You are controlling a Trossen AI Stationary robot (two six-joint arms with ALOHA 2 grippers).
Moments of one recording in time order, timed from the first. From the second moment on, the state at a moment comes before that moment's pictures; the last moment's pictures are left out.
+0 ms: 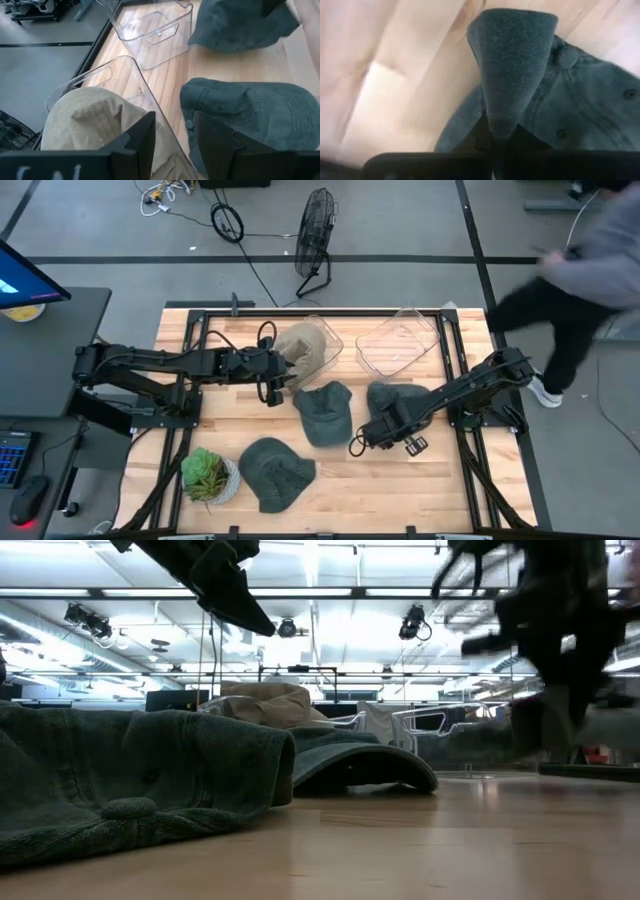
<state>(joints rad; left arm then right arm) 0.04 1.22 0.88 -0.24 -0.28 0.07 0.37 1.67 1.16 -1.22 0.10 -0.22</state>
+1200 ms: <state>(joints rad) 0.04 1.22 0.88 -0.24 -0.28 0.07 -0.03 1.22 0.79 -0.93 0.86 -1.36</state>
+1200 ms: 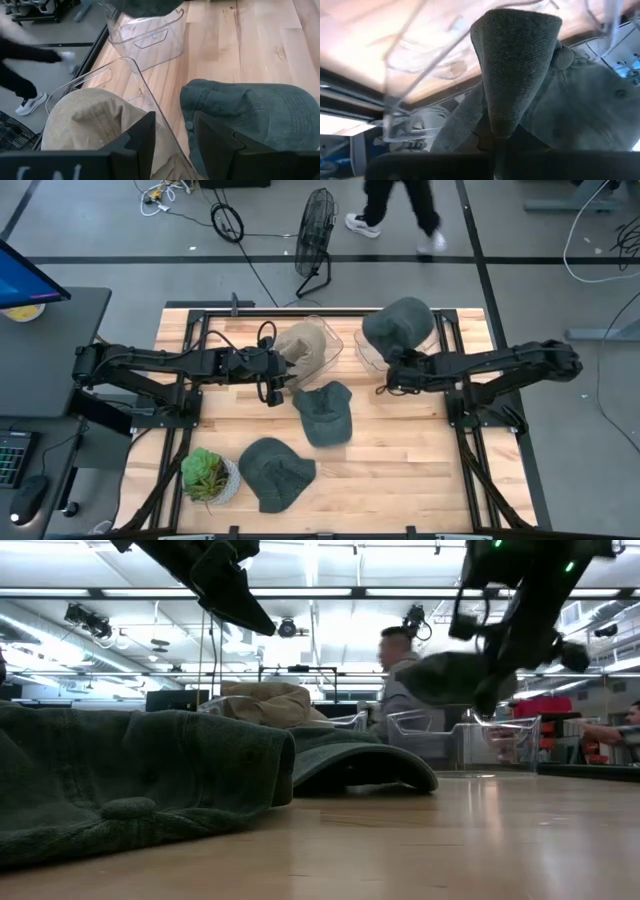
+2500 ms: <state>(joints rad) 0.04 1.22 0.88 -0.25 -0.28 0.07 -0.17 1.22 0.67 -0.69 0.67 -0.77</state>
